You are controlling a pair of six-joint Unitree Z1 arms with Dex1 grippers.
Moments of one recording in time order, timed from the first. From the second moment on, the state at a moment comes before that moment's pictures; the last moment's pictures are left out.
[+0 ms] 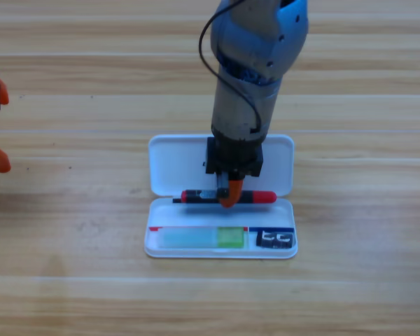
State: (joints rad) arm 0 -0.41 1.56 -1.17 0.76 0.11 0.94; arm 1 0.91 2.45 -2.28 1.26 0.04 -0.70
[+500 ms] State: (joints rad) arm 0 -0.40 1.56 -1.18 0.76 0.09 0.94; arm 1 0.91 2.46 -2.28 1.28 0.06 -0.66
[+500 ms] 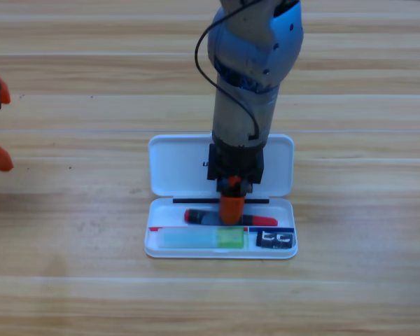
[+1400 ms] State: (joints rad) arm 0 -0.39 1.87 -1.58 0.61 -0.22 0.84; arm 1 0.98 1.59 -1.58 0.92 0.44 -0.48
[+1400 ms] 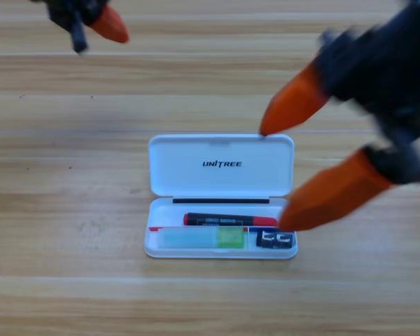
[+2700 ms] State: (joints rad) arm 0 -0.50 2.17 -1.60 0.69 -0.46 0.84; arm 1 1.00 1.43 -1.45 0.86 0.47 -0.47
